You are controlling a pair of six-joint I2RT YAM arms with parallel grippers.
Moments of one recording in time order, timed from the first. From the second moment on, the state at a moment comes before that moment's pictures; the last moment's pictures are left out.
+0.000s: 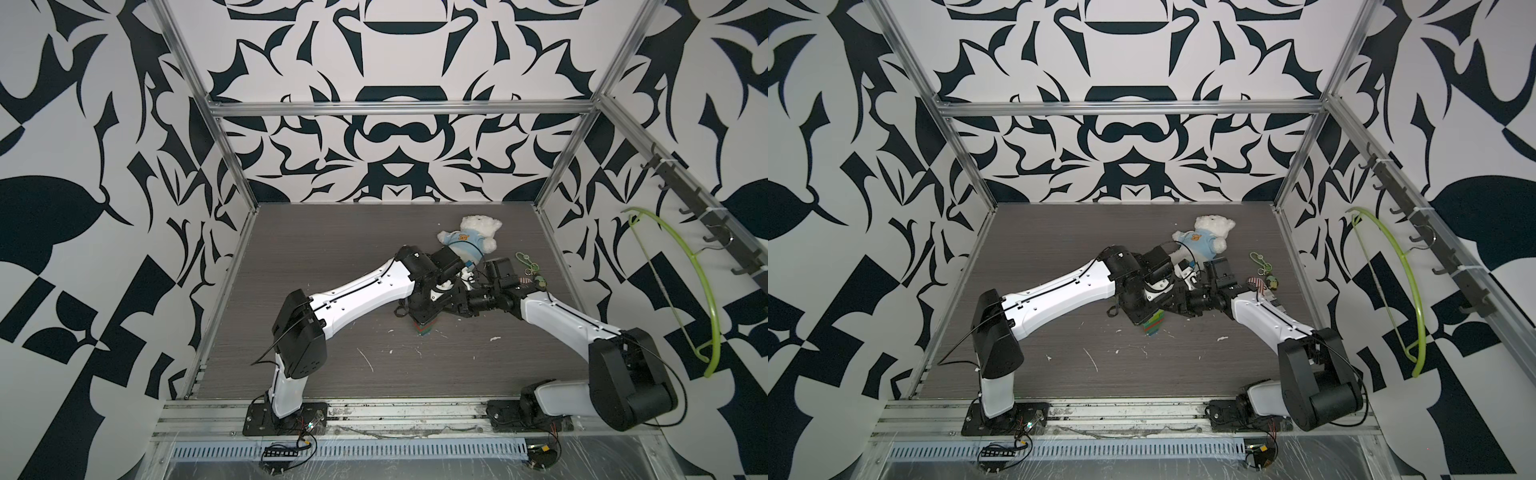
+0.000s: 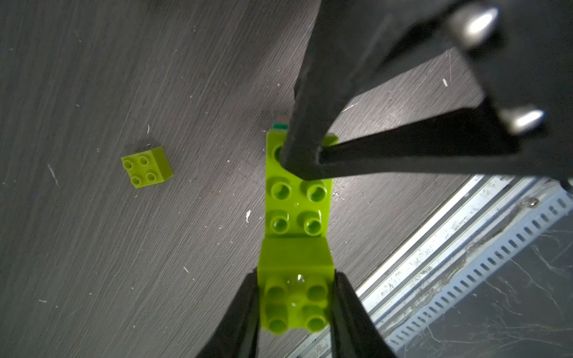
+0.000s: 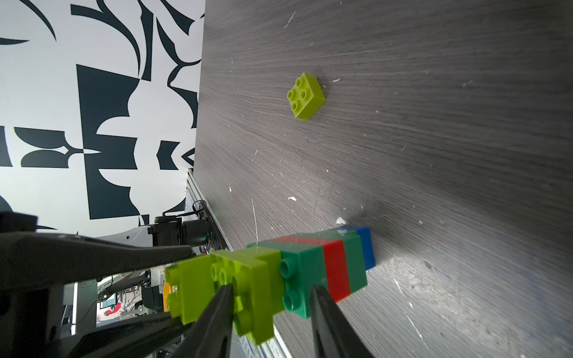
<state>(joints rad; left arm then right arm) -1.06 1.93 1.82 -1.31 0.00 -0.07 0.28 1.35 0.71 -0.31 -0.93 0.42</state>
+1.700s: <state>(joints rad) -1.05 1.84 1.88 -1.23 0.04 -0.06 0.27 1.26 0.78 -0.41 -0.88 0.42</state>
